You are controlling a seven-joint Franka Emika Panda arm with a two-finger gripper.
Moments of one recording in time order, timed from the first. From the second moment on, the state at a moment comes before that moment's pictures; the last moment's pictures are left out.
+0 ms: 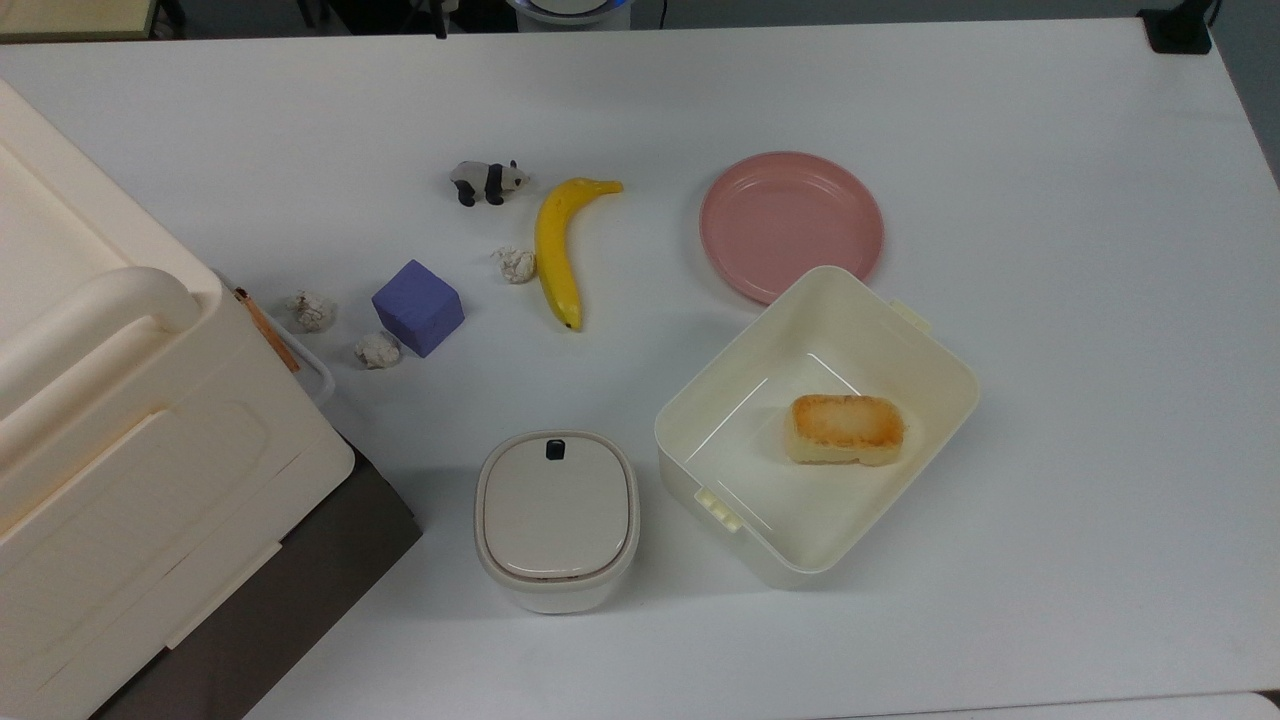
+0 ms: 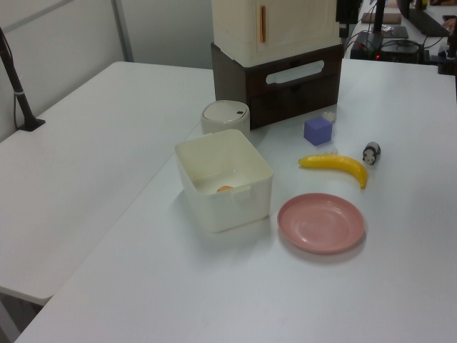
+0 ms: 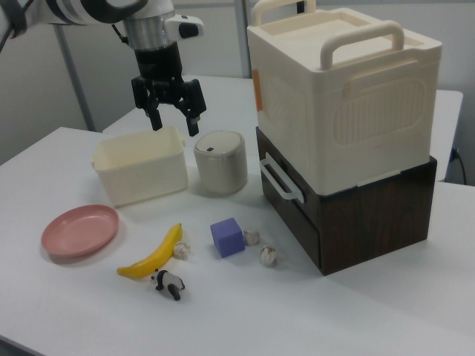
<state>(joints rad) -0.09 0.10 -0.04 -1.41 -0.06 1.49 -0.10</state>
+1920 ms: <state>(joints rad) -0.10 0.10 -0.03 -1.53 -0.06 1.57 -0.08</state>
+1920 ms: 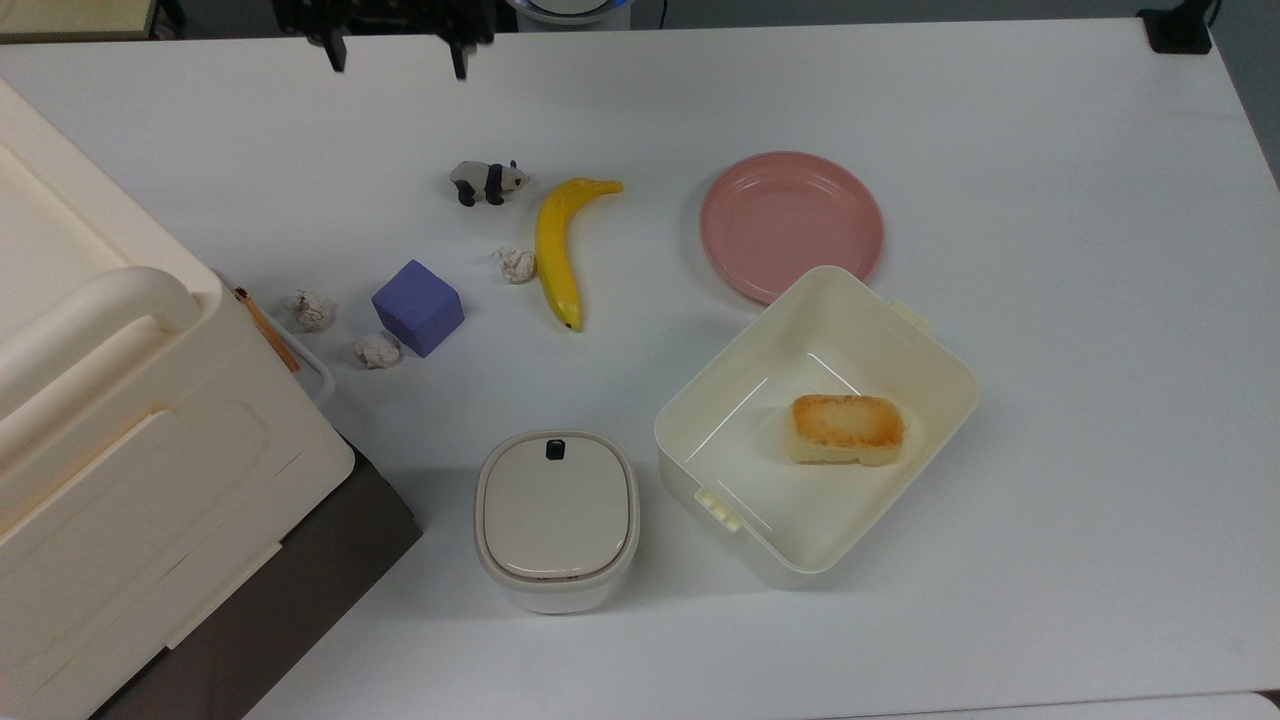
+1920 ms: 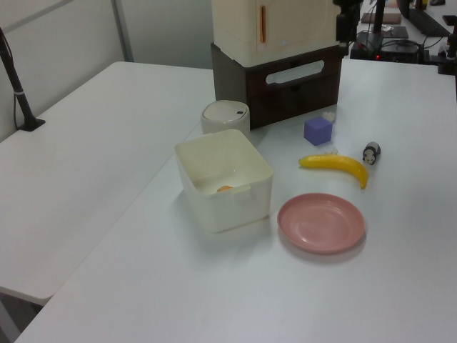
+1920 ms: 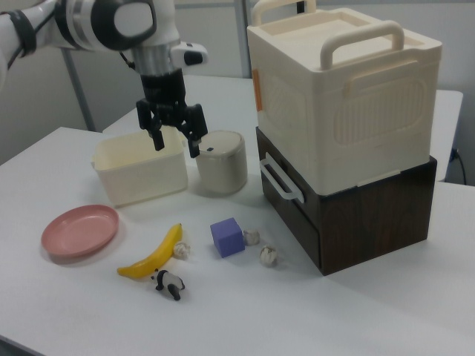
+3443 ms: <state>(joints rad) -0.05 0.37 -0.03 -1.72 -0.27 1.99 0.97</state>
